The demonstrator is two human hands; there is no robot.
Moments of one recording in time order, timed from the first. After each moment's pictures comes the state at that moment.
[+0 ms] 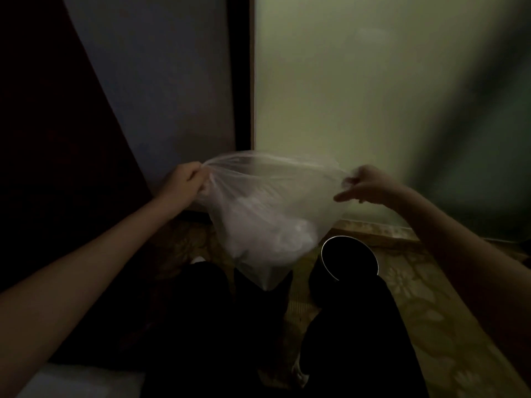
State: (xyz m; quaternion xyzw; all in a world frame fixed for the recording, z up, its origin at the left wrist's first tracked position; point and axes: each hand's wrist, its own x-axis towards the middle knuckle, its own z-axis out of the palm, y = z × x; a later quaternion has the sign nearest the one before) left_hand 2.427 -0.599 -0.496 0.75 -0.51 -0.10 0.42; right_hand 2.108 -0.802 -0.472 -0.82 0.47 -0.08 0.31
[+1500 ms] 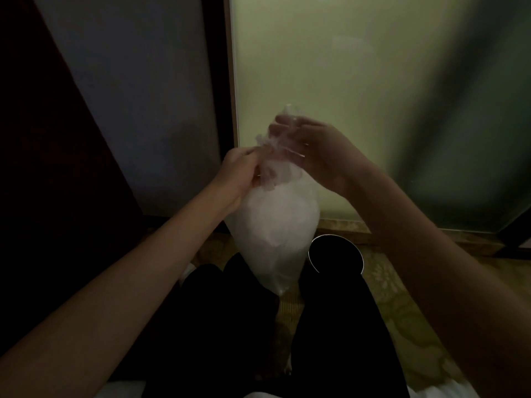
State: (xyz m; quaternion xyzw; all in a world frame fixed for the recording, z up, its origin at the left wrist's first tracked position) left_hand 2.279 -0.631 -0.427 0.54 -0.36 -0.42 0.64; right_hand 2.145 -0.709 -0.393 -0.57 0.20 -0.34 0.72
